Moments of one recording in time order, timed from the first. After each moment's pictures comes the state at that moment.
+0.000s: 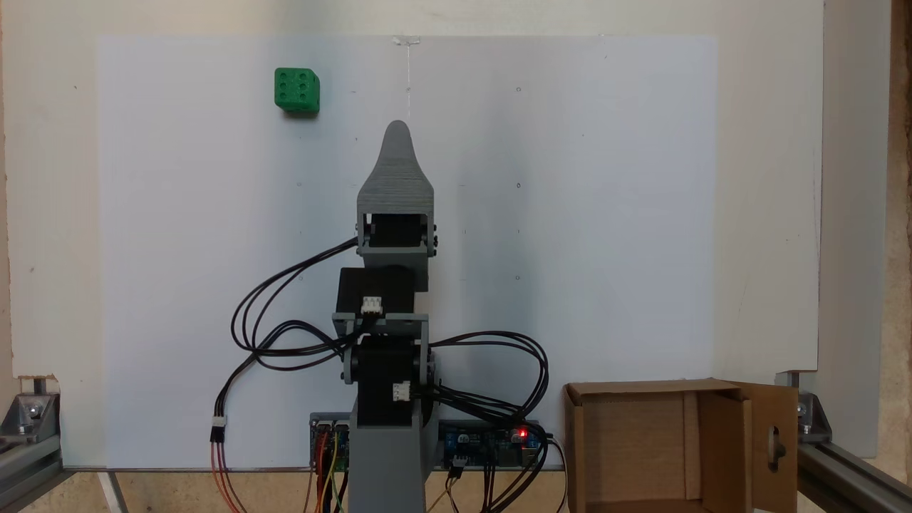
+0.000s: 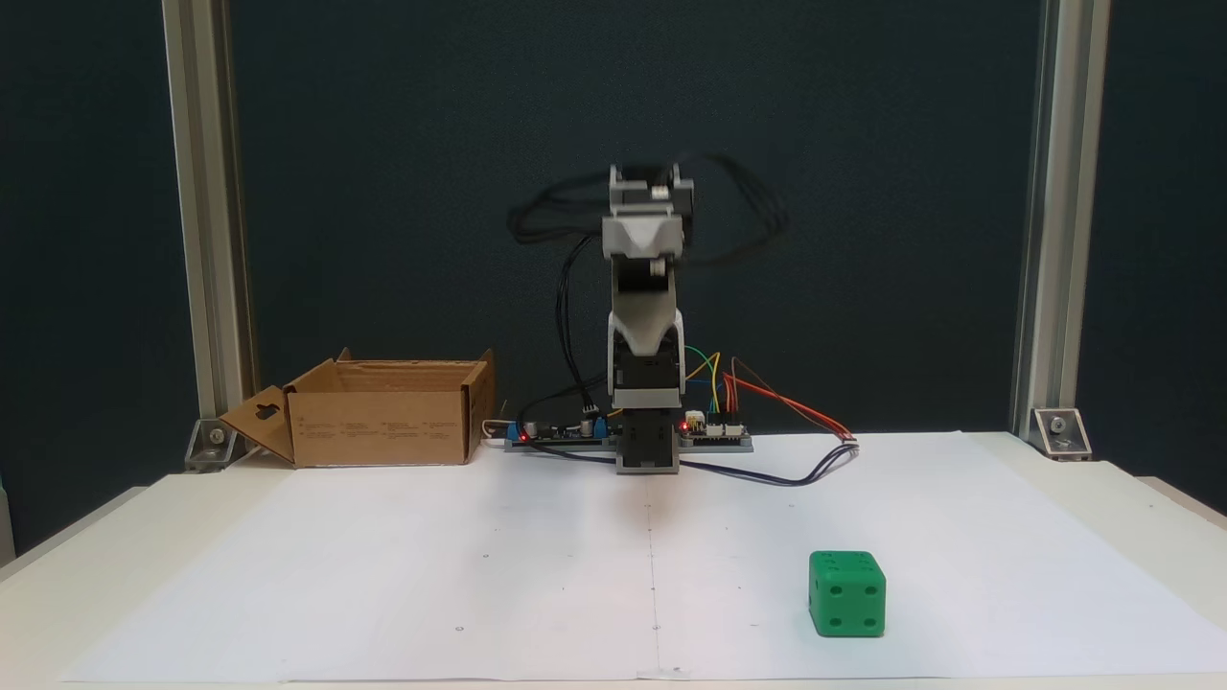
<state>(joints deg) 0.4 125.7 114.4 17.3 -1.0</state>
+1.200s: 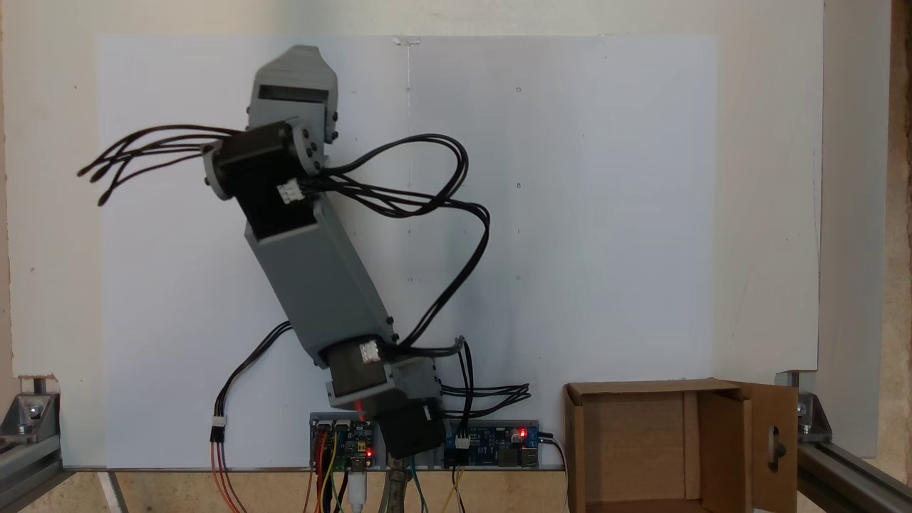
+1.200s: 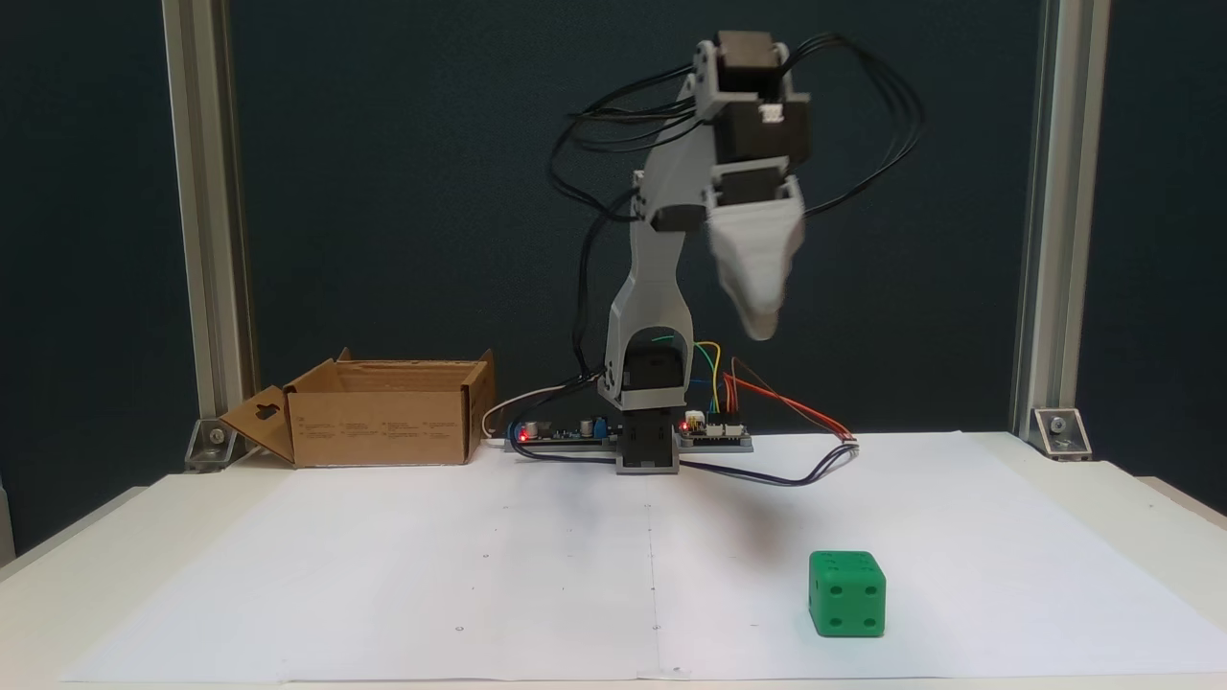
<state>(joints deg) -17.5 65.8 27.8 84.4 20.6</state>
